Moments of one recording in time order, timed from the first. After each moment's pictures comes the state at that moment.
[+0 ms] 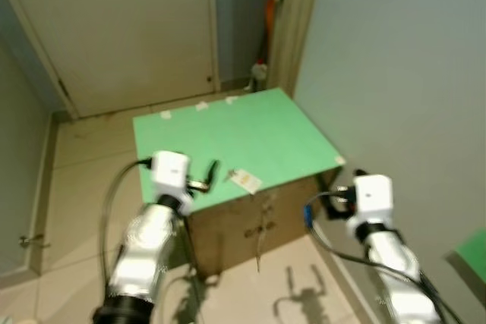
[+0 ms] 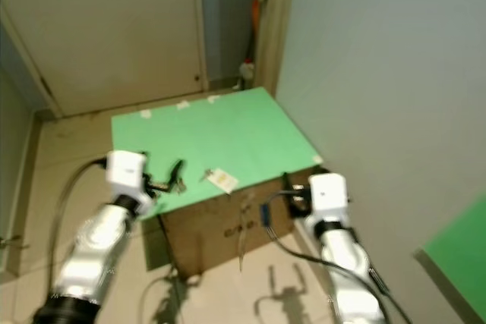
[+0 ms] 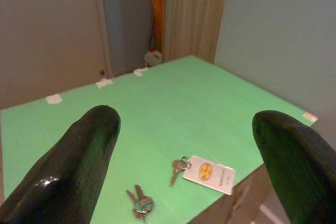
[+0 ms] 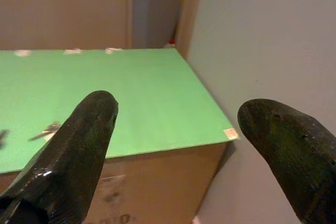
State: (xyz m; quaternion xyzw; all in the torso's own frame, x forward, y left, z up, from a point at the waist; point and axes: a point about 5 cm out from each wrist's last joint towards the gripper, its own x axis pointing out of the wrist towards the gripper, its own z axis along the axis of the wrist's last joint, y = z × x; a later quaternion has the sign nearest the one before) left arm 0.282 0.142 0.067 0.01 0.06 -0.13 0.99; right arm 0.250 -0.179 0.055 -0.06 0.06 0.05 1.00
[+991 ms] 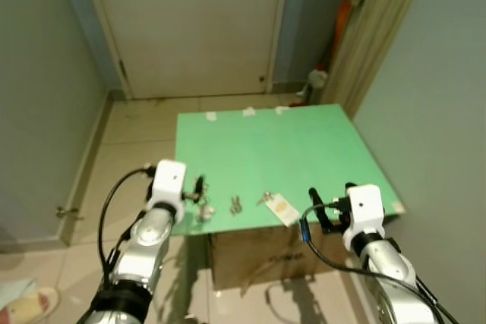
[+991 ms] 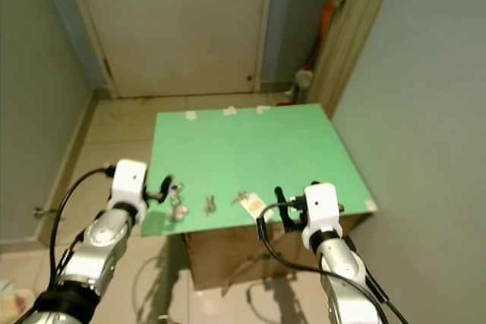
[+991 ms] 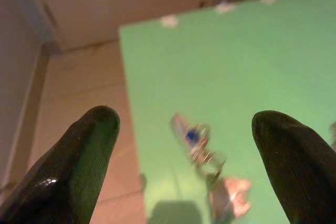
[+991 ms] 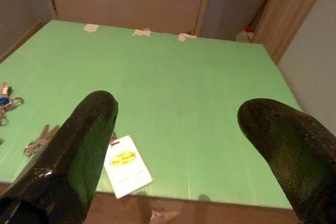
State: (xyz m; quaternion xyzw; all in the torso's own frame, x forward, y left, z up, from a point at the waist) left arm 0.290 0.172 0.025 0.09 0.18 -0.03 0.98; right arm 0.236 -0.172 0.044 -0.05 0.11 0.09 0.99
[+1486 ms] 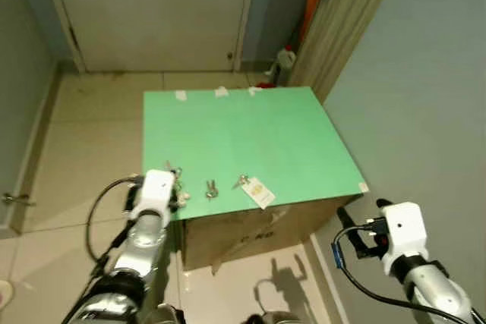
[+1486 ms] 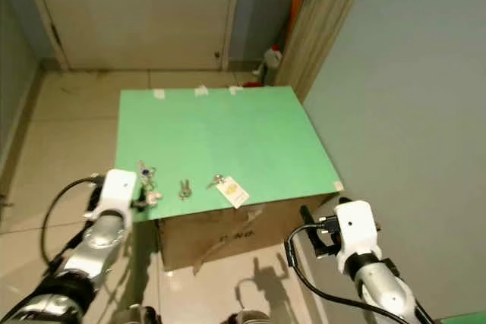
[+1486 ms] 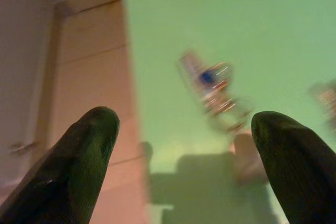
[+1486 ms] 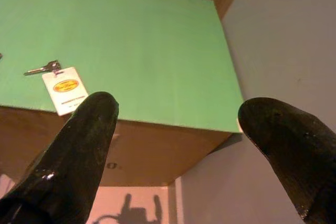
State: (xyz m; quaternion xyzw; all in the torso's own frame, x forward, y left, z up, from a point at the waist) left arm 0.294 0.185 0.011 0.16 0.19 0.05 0.97; right arm 0.195 -0.213 0.063 -0.09 0.15 0.09 0.98
